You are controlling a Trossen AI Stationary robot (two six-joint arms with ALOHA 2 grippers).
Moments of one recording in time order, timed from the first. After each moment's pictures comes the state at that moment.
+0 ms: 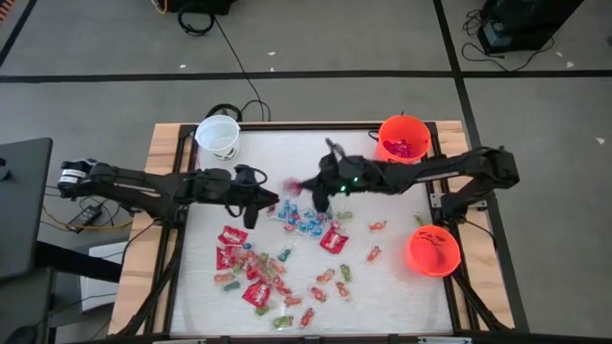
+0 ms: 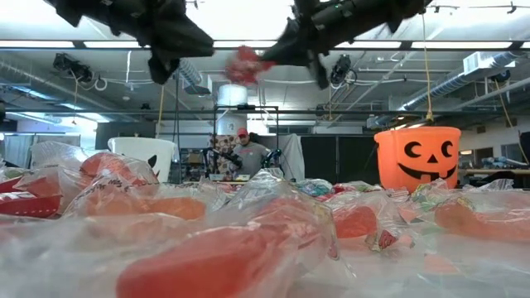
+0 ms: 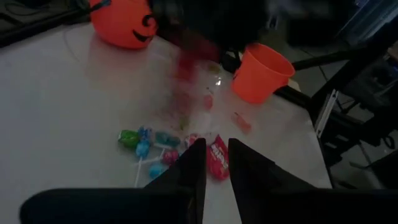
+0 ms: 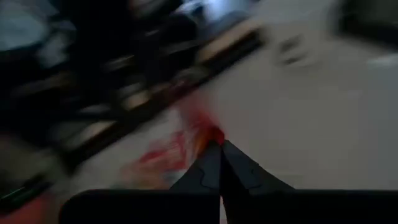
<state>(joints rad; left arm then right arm) -0.04 1.00 0.65 0.03 -0.10 -0.48 -0.07 1.52 1.03 0.10 0.12 0.55</state>
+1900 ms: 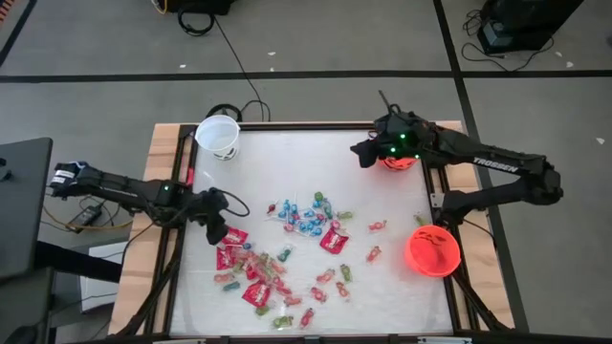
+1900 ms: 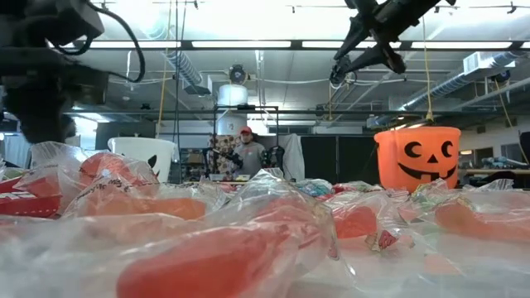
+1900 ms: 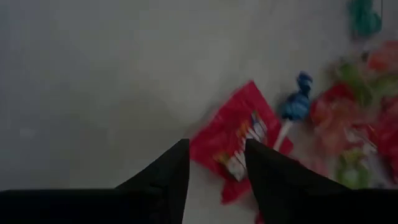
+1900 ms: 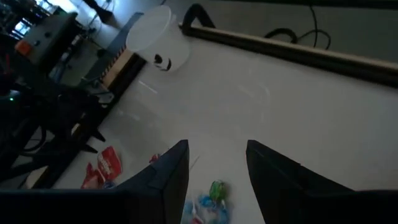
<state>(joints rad) -0.15 0.74 0.42 -0.74 0.02 -0.76 -0.36 1.12 1.04 -0.52 0.06 0.71</state>
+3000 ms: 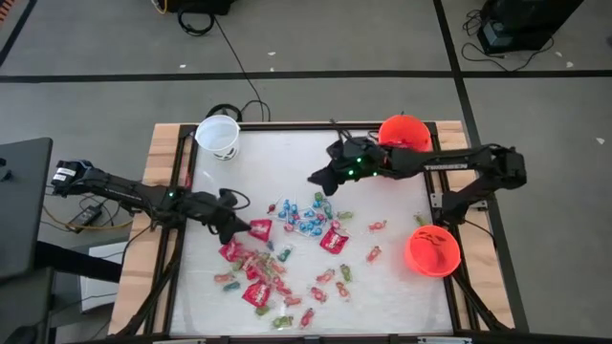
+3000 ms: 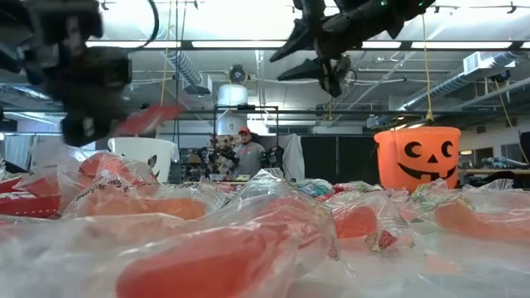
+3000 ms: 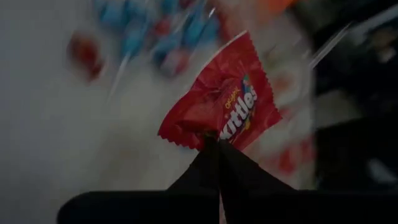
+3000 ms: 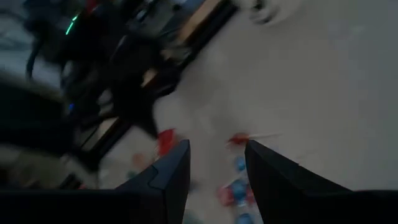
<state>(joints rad) -0.18 0.74 0.27 -0.04 -0.01 -0.89 -0.18 1.49 1.04 -0.03 -0.16 0.73</state>
